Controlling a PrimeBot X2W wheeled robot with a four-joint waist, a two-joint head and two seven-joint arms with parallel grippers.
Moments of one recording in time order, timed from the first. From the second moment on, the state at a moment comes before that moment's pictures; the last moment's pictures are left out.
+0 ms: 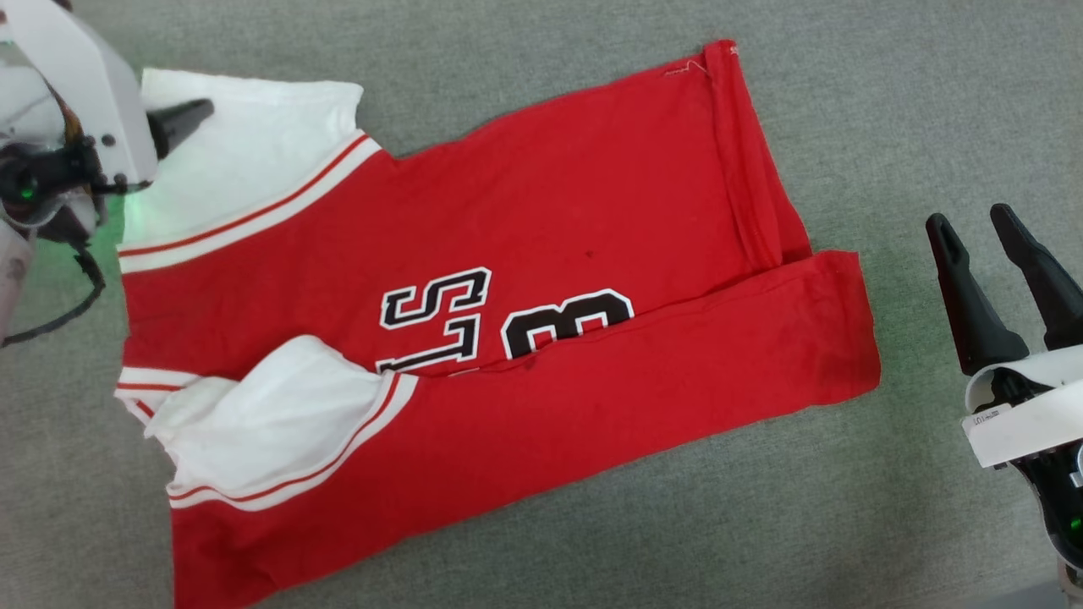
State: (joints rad) left arm -1.33 0.65 -0.95 0.95 -1.26 -0.13 0.54; right arm -0.28 -0.33 0.05 -0.14 0.63 0.13 0.09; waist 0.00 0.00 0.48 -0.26
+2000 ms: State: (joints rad) left arm -1.18 0.78 -1.11 0.29 -1.48 -0.13 0.20; right arm -0.92 -0.55 0.52 0.45 0.82 0.13 0.62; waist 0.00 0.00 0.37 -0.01
